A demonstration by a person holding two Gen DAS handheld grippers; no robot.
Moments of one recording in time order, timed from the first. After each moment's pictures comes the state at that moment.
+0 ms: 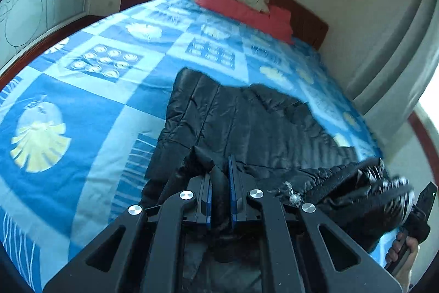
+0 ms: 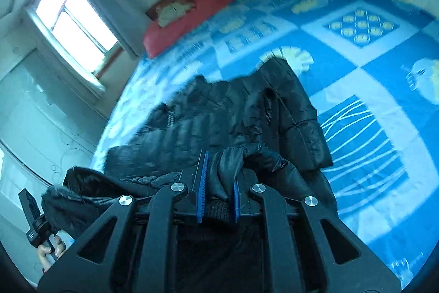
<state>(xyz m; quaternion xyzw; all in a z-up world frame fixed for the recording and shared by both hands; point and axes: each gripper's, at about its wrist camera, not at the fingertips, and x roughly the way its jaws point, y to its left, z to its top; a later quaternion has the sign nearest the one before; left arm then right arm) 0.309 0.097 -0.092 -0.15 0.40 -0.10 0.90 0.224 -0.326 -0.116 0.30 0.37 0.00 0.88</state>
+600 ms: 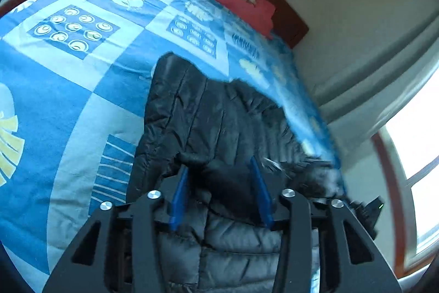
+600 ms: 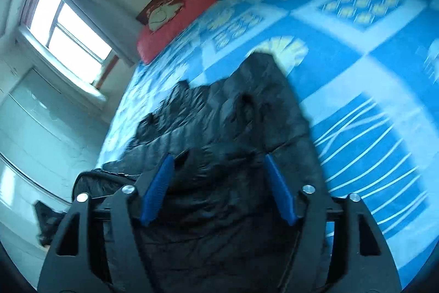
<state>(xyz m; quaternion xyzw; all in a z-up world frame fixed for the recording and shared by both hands) 0.347 0.146 -0.103 -0.28 0.42 -0.20 0.84 0.236 -0.367 -0.125 0.33 0.34 0.01 0.88</state>
